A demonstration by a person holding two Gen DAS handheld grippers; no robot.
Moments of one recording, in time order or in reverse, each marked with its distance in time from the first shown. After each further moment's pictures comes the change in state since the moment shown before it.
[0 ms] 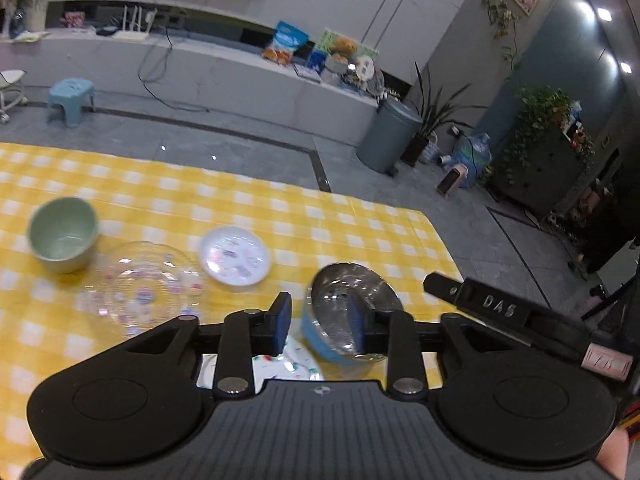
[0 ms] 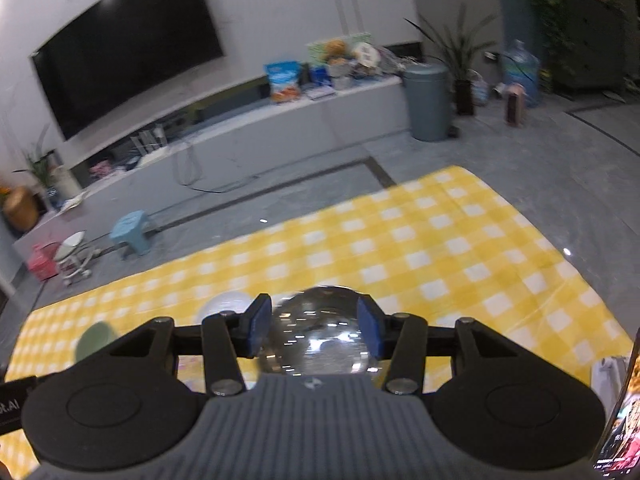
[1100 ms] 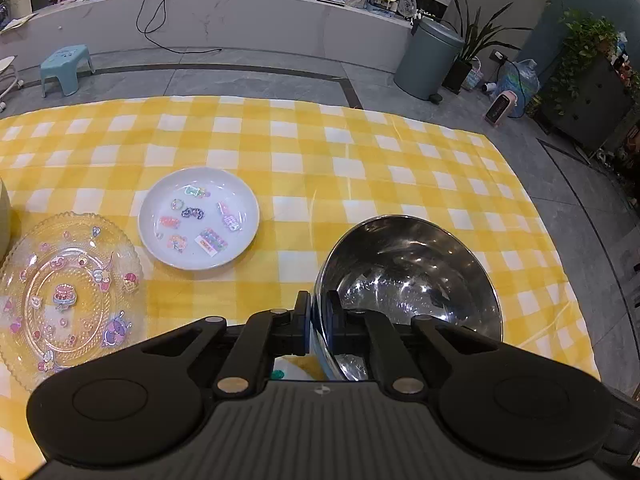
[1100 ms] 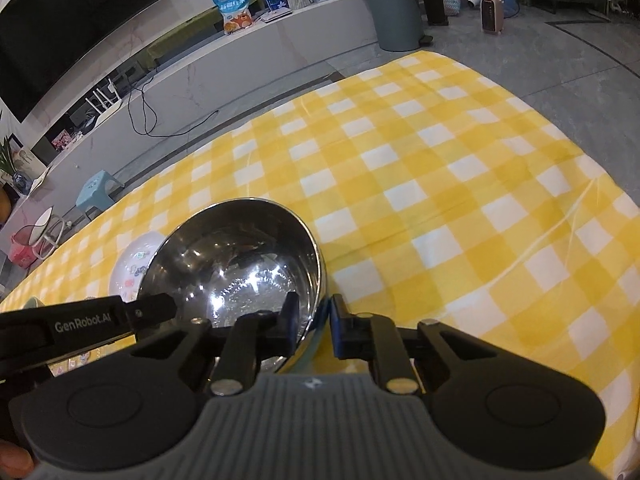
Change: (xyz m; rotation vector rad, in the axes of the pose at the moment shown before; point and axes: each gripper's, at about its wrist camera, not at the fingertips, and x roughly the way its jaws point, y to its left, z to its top) left arm 0.150 -0.009 -0.007 0.061 0.194 0.158; right arm 0.096 -0.054 -0.036 0.110 0.216 -0.027
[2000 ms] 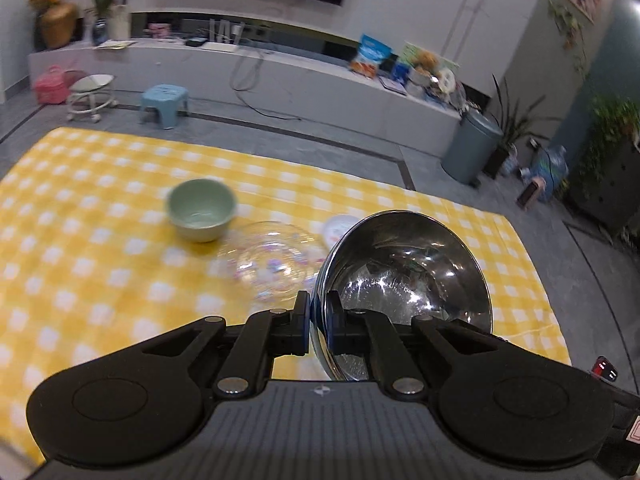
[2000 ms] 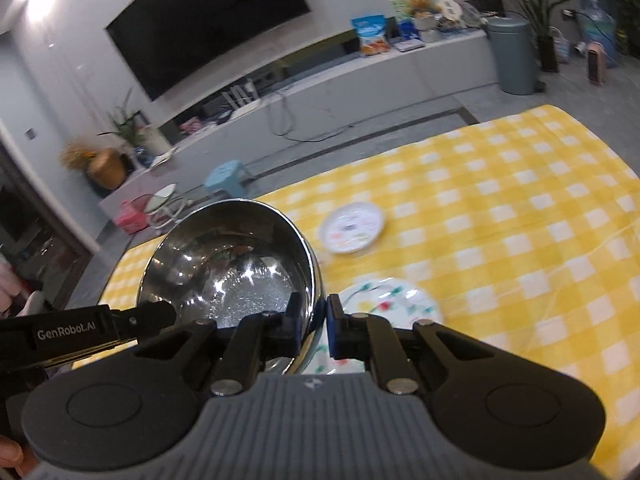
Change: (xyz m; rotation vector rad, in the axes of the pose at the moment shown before) left arm -0.223 0.081 -0.079 -0.154 -0.229 0.118; right arm -0.148 0.110 -0.086 -0.176 -0.073 0.322
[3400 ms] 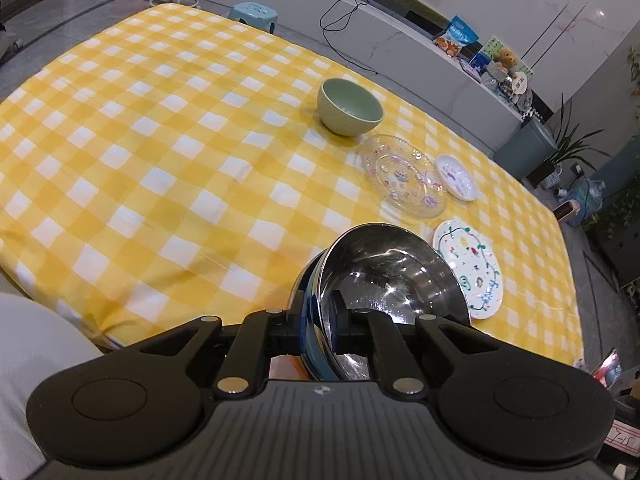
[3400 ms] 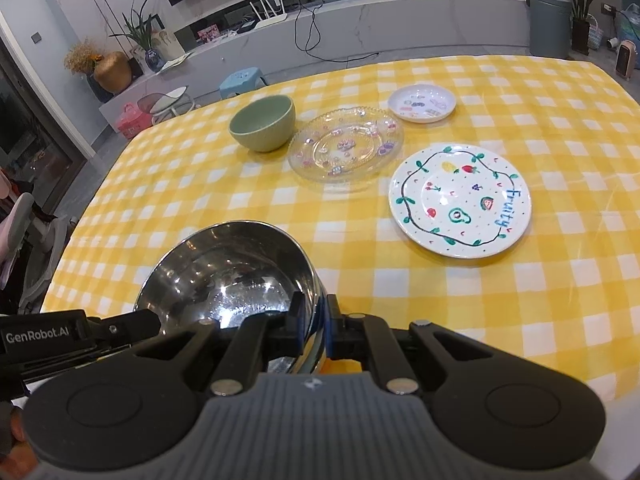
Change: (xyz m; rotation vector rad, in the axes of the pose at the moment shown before) left arm -0.017 0.132 -0.079 -0.251 0.148 0.049; right arm 0.036 0.081 -0.103 -0.135 0.216 -0.060
